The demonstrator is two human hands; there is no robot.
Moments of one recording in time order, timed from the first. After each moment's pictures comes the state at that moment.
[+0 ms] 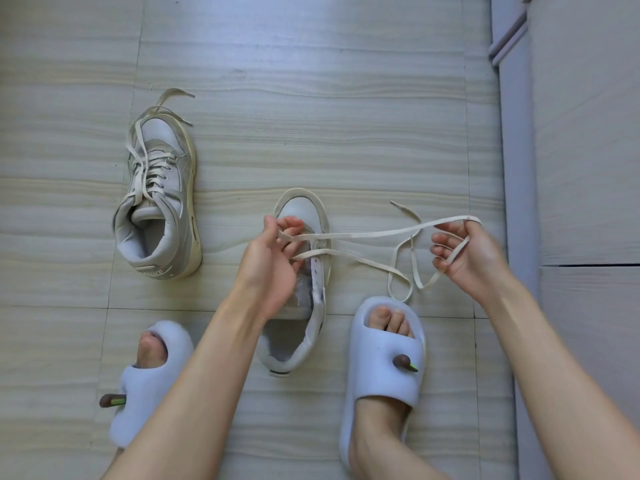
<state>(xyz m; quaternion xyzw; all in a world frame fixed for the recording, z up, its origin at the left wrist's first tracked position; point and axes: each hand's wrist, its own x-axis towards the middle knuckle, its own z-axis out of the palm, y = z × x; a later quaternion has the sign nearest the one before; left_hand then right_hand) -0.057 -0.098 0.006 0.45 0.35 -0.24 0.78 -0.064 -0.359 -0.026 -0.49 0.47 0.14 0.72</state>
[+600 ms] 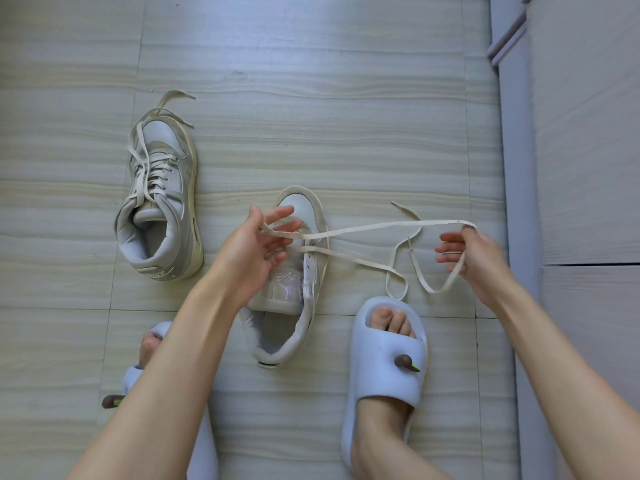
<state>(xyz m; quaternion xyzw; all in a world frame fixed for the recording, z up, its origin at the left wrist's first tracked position) -0.041 -0.069 0.013 0.56 0.31 -0.31 0.70 -0.073 -0.370 -0.034 -0.68 0.44 0.15 0.57</state>
